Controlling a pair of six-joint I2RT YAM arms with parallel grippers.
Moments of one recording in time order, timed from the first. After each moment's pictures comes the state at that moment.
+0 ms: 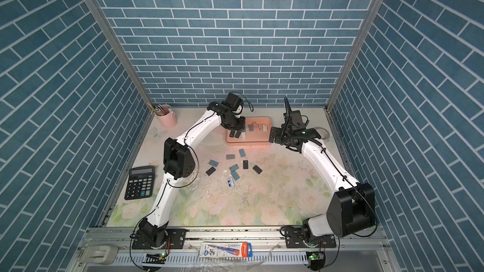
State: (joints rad) left arm -0.56 2.46 2.43 -1.01 0.16 -0.37; right arm 0.33 1.41 1.21 -0.68 -0.03 0.42
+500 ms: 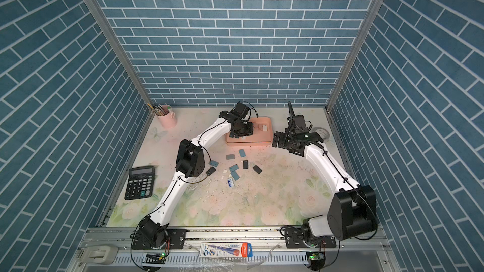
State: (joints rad) left arm -0.59 2.65 2.53 -0.89 0.20 -0.53; right arm 0.29 1.40 1.15 -0.68 -0.06 0.42
